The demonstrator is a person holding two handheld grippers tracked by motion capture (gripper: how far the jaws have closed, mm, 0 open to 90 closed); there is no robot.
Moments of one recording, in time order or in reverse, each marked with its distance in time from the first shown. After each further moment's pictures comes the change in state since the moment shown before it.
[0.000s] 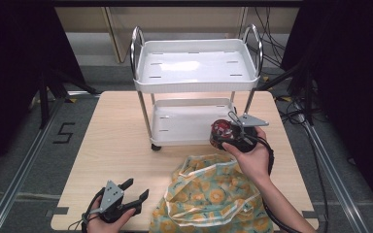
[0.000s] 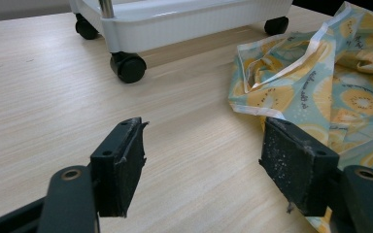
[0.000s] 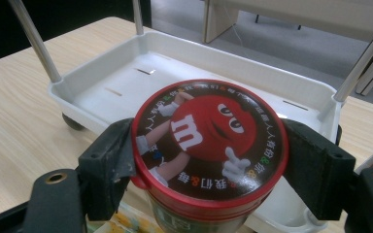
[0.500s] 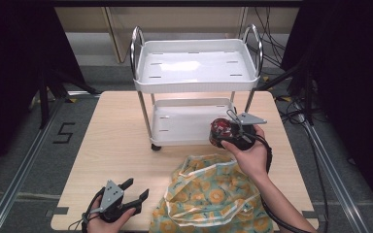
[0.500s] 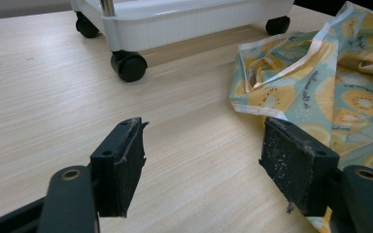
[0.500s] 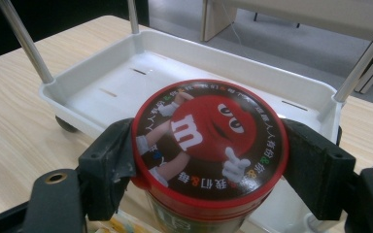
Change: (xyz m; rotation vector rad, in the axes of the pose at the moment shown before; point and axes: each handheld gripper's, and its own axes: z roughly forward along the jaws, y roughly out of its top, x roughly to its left) left arm 0.001 0.000 0.002 -0.003 -0.008 0.002; right arm 0.000 0.001 0.007 0.022 0.011 0.044
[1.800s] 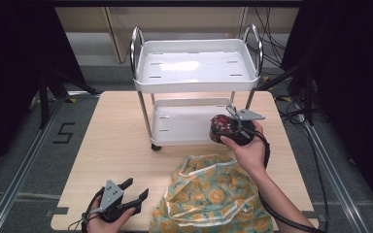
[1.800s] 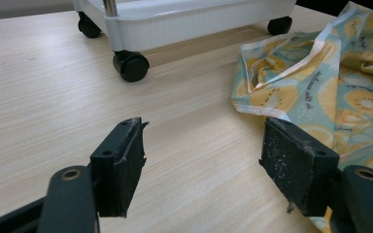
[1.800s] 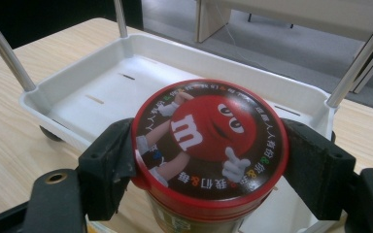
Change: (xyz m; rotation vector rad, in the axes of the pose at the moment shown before) left arm 0.001 0.000 -0.001 0.004 0.008 -0.003; right arm -0.006 0.005 0.011 -0.002 -0.021 0.030
